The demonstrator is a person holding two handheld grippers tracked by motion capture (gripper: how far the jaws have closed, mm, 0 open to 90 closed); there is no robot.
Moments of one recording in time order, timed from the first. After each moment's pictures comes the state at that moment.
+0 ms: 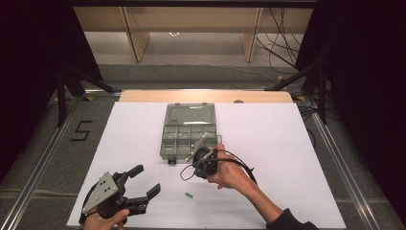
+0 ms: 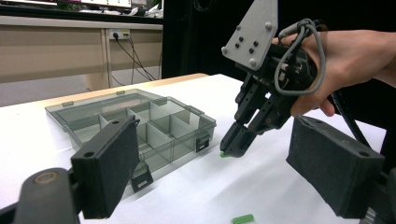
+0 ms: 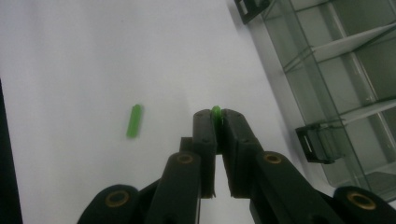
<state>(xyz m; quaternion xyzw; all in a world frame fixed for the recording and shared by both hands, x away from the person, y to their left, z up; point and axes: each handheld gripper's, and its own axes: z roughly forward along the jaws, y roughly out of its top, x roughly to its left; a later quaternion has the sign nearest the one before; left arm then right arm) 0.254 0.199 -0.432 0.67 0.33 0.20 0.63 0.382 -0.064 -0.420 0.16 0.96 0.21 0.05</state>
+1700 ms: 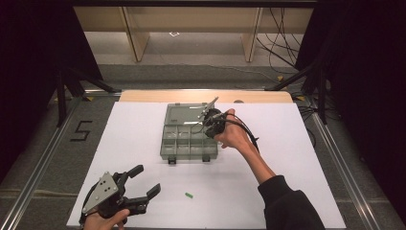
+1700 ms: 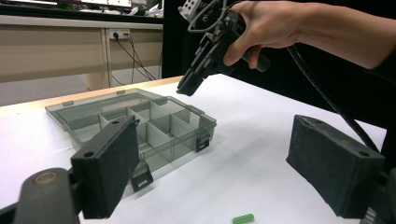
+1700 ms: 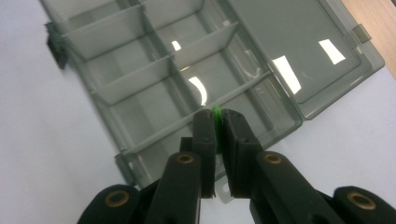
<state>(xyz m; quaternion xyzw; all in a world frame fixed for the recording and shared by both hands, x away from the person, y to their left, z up) 0.255 0.199 -0.433 0.67 0.33 0.20 0.64 0.487 -0.089 -0.394 0.24 0.94 0.21 0.13</state>
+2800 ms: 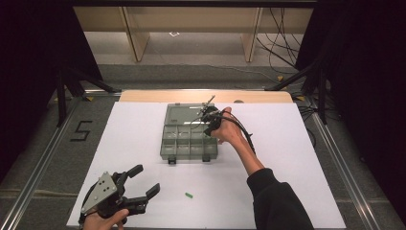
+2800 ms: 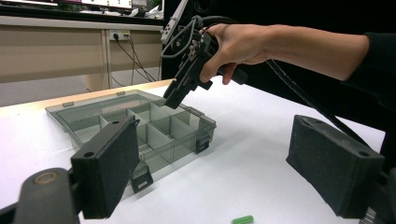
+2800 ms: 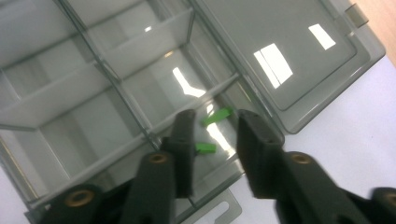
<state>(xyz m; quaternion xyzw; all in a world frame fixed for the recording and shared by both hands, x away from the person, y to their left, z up) 0.254 0.201 -0.432 0.67 0.33 0.20 0.63 0.522 -0.083 -0.423 0.27 0.93 0.19 0.14</state>
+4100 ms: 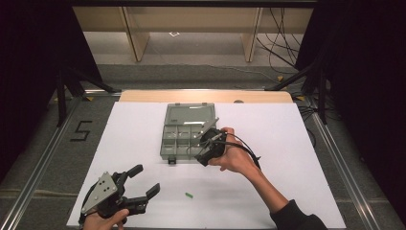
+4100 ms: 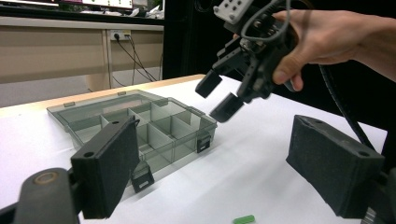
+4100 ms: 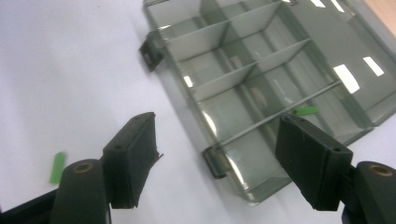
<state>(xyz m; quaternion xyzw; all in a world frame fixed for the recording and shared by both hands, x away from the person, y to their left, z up) 0.254 0.201 -0.431 0.67 0.34 0.21 0.63 0.414 -0.082 -0.398 0.20 0.93 0.27 0.13</state>
